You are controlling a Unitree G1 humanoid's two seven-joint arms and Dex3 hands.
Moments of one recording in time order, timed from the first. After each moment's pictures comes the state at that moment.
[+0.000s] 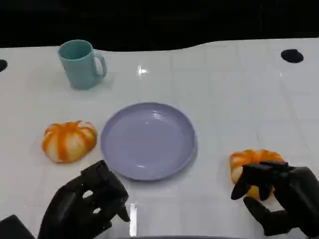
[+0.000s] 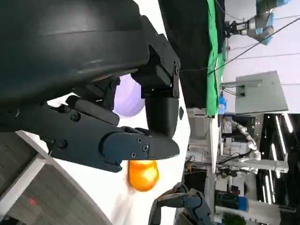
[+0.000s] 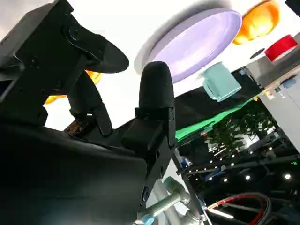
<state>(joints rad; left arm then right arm) 0.20 0.05 -0.01 0.04 -0.29 -0.29 -0.47 0.05 -0.30 0.15 0.17 -0.62 -0.64 -0.32</state>
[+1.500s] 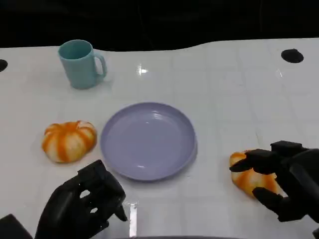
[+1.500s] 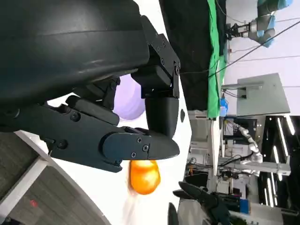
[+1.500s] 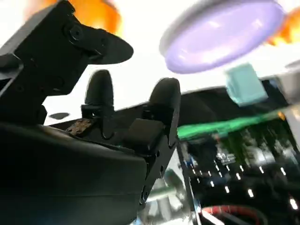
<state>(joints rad) 0.20 0.05 0.00 0.04 -0.29 -0.29 -0.47 0.11 -0.37 0.10 -0.20 -0.78 -0.31 -0.10</state>
